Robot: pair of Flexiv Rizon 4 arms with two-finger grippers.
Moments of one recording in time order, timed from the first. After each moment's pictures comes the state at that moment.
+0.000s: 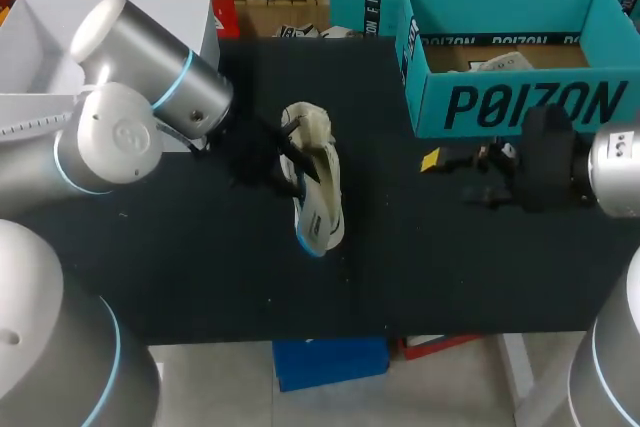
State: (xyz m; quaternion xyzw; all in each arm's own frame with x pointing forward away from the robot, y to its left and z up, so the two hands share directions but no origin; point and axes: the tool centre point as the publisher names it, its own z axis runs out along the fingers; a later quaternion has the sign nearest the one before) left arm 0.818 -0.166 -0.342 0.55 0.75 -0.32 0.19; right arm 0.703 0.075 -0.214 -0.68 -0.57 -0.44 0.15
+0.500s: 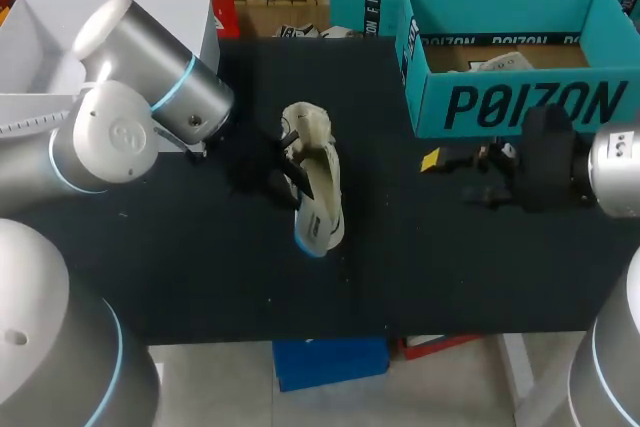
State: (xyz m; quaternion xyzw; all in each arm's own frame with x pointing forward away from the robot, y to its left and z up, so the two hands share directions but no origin) left arm 0.798 -0.159 -0.351 0.57 0.74 -0.32 0.16; right arm 0.703 0.075 -0.214 -0.68 -0.57 -0.44 0.15
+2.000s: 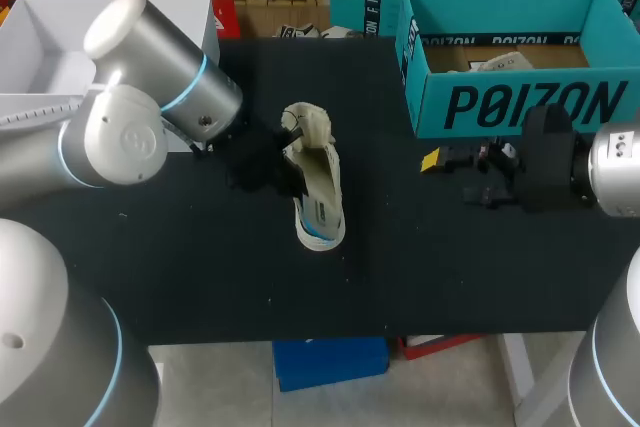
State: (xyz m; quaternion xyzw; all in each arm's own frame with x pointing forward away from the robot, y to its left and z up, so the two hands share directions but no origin) left arm 0.824 -0.157 -0.362 0.58 0.75 -0.26 0.18; right arm 0.703 0.075 -0.214 -0.68 -0.57 -0.44 0.15
